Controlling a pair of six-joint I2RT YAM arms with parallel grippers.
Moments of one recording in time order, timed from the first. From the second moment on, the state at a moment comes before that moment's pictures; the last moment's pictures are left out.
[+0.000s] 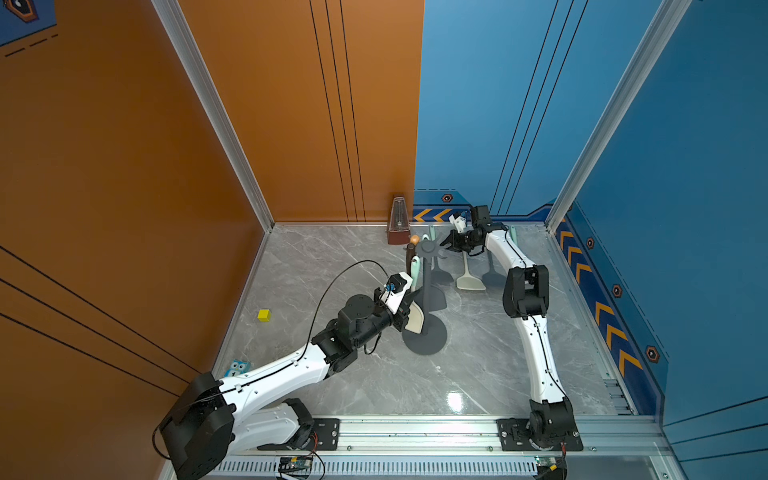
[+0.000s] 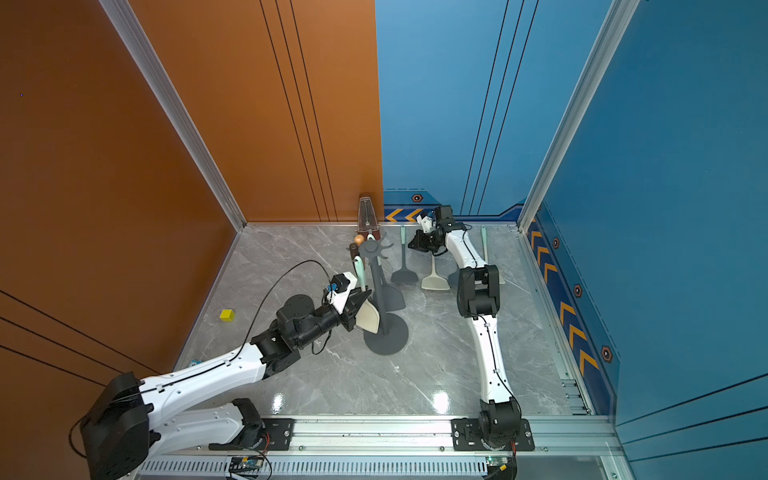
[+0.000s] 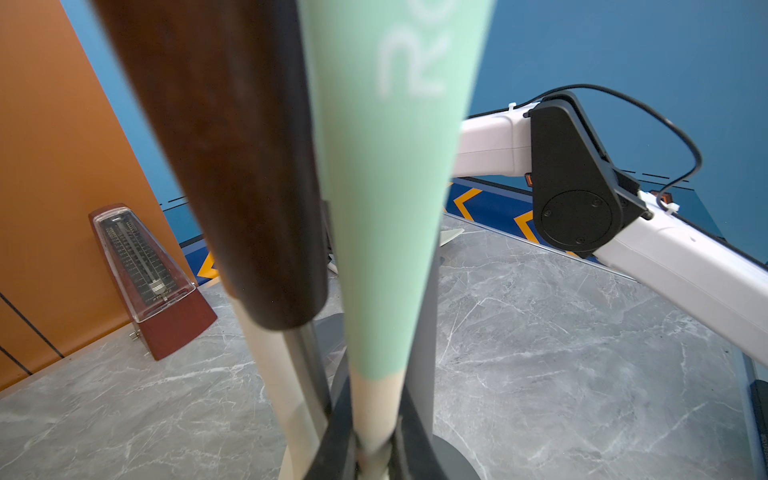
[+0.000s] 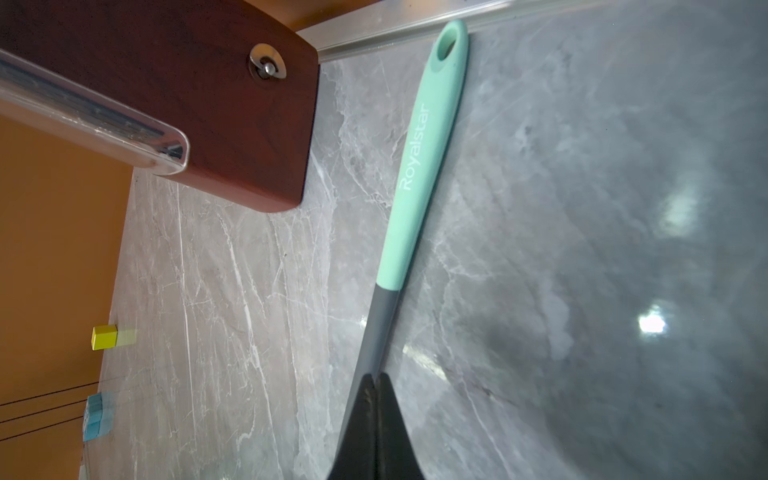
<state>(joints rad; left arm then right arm) -0.81 1.15 0.63 0.44 0.00 0.02 0.14 2.70 2.47 -0.73 -0.66 0.20</state>
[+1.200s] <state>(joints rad) -0.81 1.08 0.62 0.36 0.00 0.06 0.29 1.41 1.06 0.03 -0.58 0.16</state>
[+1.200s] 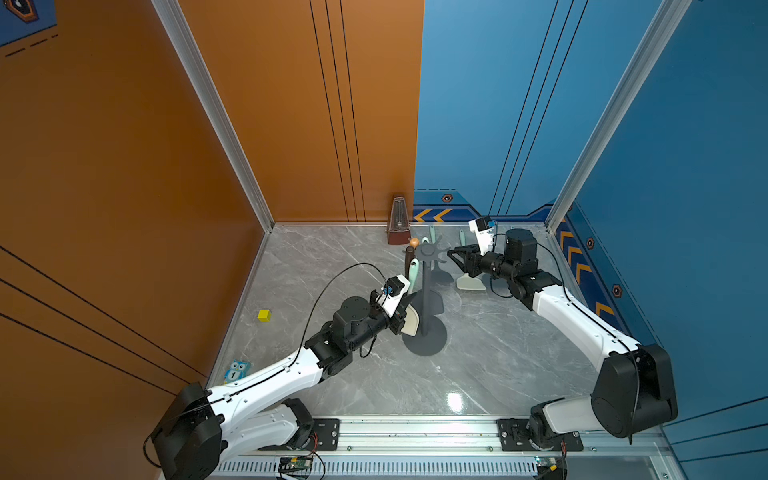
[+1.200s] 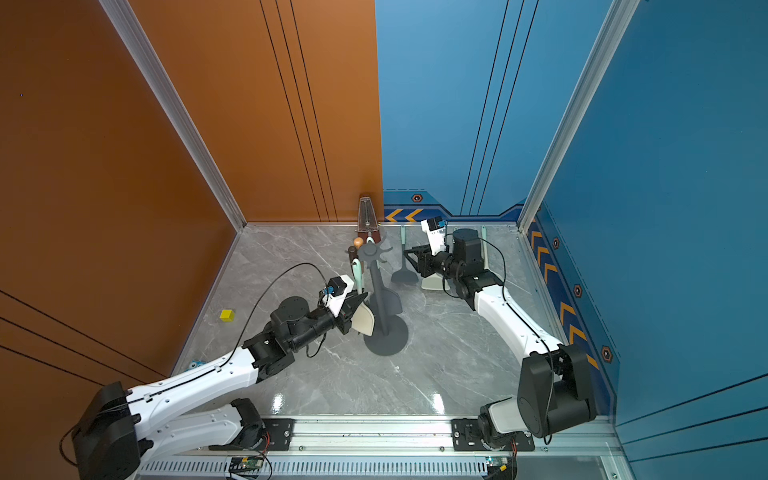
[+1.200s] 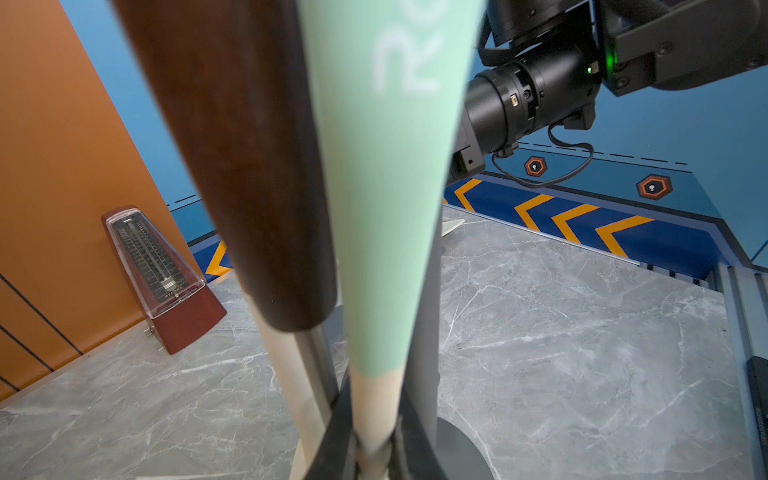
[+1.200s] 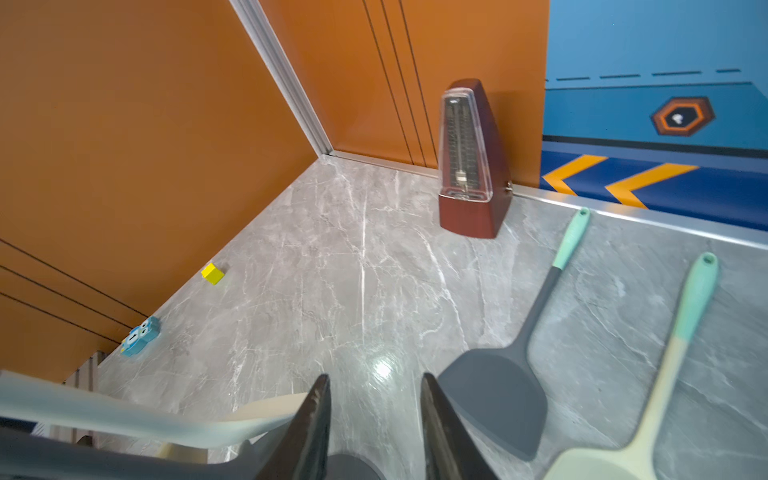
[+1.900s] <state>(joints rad) -0.78 1.07 0.62 0.35 0.04 0.06 0.39 1.29 0.99 0.12 -0.58 0.14</state>
